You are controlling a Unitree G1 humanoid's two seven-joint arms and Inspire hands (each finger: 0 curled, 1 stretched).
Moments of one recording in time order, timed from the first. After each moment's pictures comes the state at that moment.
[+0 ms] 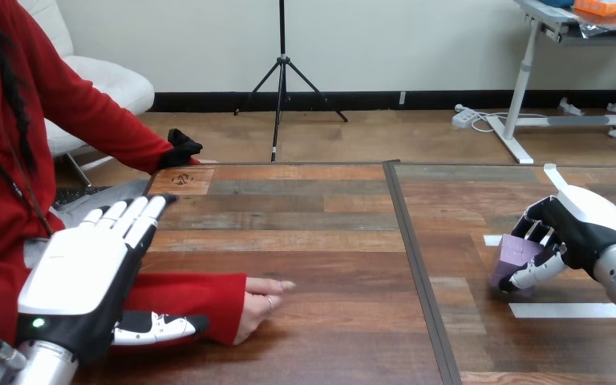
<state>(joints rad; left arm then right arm) 0.16 0.53 0.03 0.06 0.91 -0.32 0.20 -0.59 -0.63 0.28 1.03 -0.51 -0.21 0.00</state>
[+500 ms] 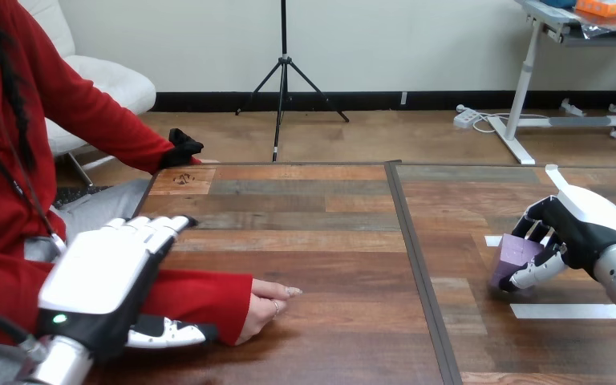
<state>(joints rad) 0.09 0.57 -0.06 0.14 0.95 -0.32 0.21 -0.59 -0.63 0.28 1.03 -0.51 -0.21 0.00</state>
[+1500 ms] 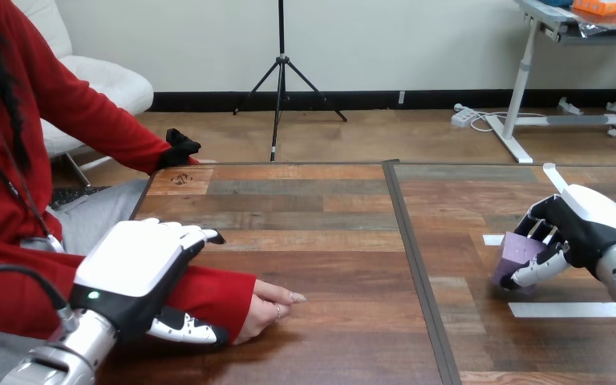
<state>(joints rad) -0.07 0.62 -0.20 0.26 0.97 -0.30 0.14 -0.59 -0.63 0.27 1.03 -0.48 -0.20 0.00</state>
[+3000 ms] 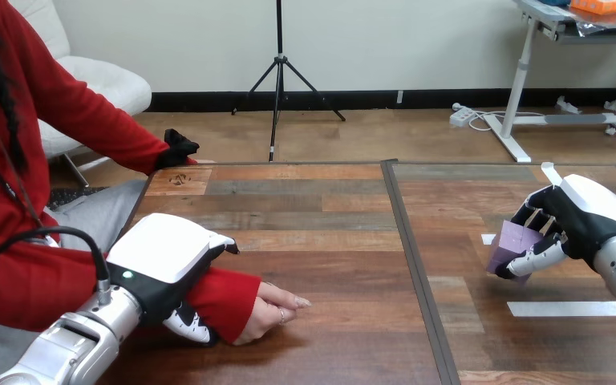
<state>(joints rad) -0.20 0.64 -0.33 0.29 1.03 -0.22 0.01 -0.58 -0.63 0.26 0.98 -0.47 -0.18 0.00</state>
